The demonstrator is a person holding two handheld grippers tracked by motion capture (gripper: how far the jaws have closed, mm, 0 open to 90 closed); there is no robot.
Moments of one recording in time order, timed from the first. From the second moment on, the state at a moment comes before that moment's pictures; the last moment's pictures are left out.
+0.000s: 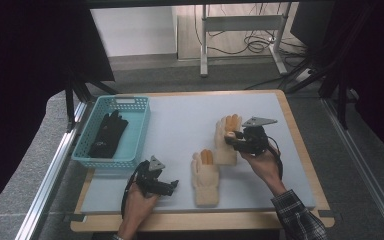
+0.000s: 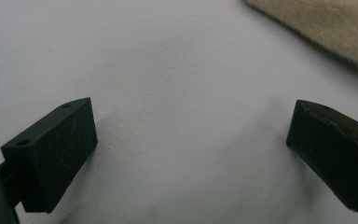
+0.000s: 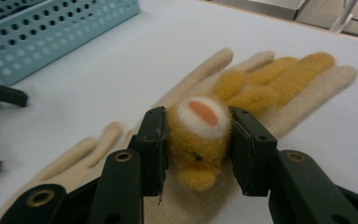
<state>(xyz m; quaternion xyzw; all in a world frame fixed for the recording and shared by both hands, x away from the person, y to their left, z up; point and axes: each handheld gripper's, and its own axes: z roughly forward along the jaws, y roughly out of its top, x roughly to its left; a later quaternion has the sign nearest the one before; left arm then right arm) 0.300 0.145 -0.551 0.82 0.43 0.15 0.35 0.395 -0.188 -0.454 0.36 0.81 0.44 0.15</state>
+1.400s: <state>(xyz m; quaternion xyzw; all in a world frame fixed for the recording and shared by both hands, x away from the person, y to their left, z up) 0.300 0.145 -0.551 0.82 0.43 0.15 0.35 0.308 -0.142 -0.500 0.32 0.84 0.43 0.09</state>
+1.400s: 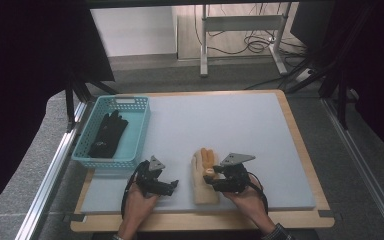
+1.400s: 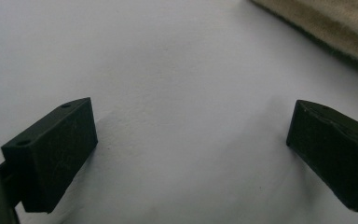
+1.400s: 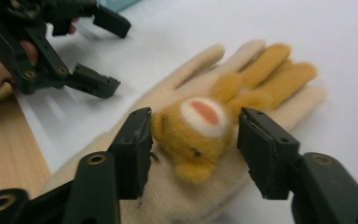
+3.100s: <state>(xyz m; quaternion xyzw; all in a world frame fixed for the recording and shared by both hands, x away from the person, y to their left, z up) 0.291 0.179 -0.552 0.80 0.46 0.16 0.33 0.288 -0.158 -0.535 0.25 0.88 0.40 0.06</state>
